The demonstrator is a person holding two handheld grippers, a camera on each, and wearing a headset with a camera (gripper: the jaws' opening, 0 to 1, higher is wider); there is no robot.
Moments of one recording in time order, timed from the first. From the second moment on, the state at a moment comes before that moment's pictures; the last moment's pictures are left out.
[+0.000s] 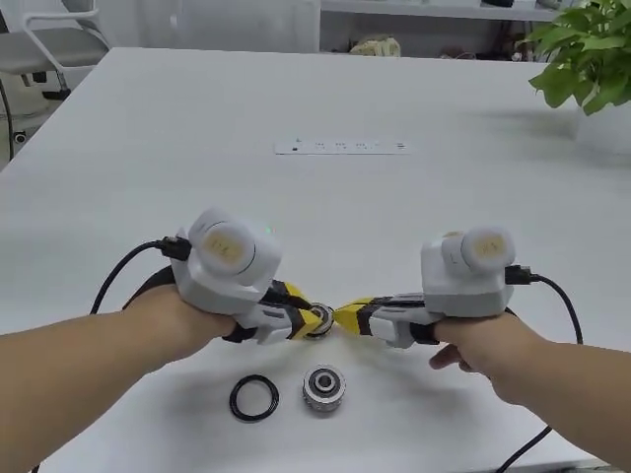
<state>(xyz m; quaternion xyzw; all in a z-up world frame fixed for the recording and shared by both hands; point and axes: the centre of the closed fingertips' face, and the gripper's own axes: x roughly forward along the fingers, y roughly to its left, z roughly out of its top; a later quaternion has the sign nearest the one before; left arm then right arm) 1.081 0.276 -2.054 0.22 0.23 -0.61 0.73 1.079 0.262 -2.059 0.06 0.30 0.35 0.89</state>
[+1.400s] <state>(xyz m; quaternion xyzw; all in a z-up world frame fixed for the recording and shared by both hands) 1.081 0.275 -2.055 0.23 0.23 -0.60 0.73 1.076 0.281 -2.048 0.04 0.27 0.38 0.88</state>
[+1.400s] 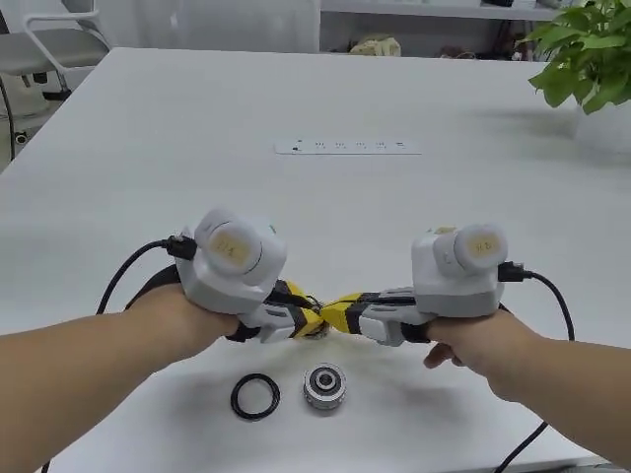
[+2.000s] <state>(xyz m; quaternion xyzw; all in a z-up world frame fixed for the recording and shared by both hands) 1.078 0.274 -2.053 0.22 0.23 -0.61 0.73 1.077 0.274 -2.047 0.05 0.27 0.37 0.89</state>
